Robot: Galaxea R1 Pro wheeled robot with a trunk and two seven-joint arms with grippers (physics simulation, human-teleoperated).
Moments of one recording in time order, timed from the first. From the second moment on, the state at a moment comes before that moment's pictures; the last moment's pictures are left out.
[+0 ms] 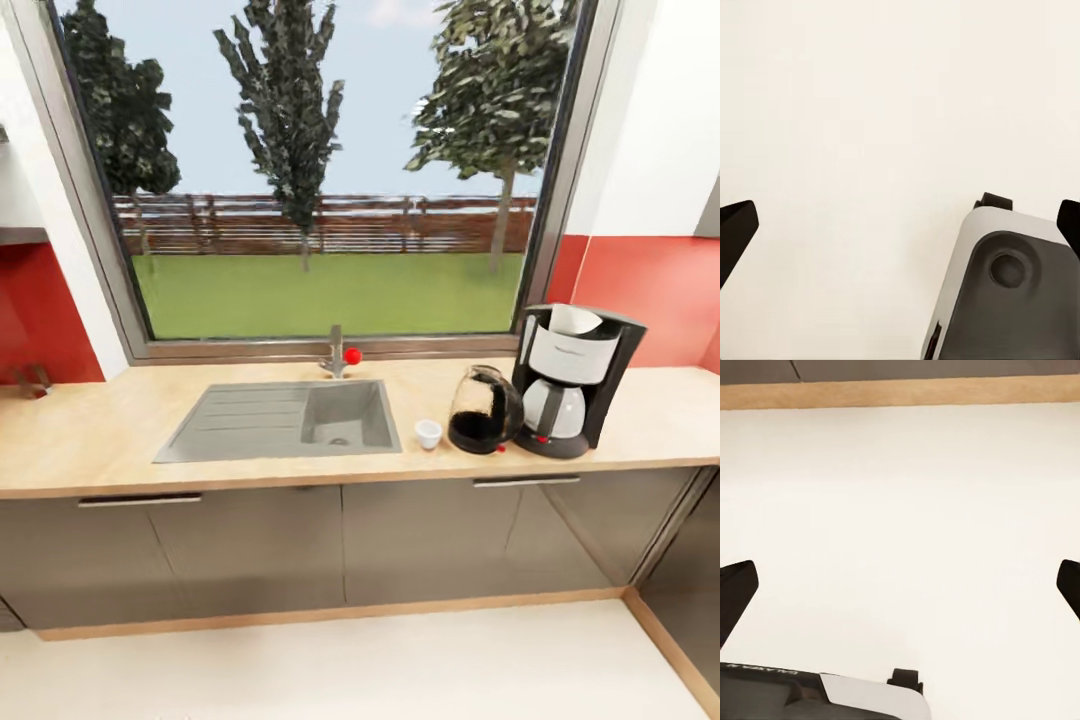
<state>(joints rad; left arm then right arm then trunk) -0.13 0.07 0.12 -0.08 0.09 -0.24 0.20 -0.01 -0.12 -0.08 -0.54 0.00 -0.20 0.25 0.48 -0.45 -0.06</state>
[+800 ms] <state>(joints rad) -0.12 0.07 0.12 -0.08 0.09 -0.24 0.20 -0.01 -0.12 -0.08 -0.54 0.00 -0.20 0.25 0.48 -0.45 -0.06</state>
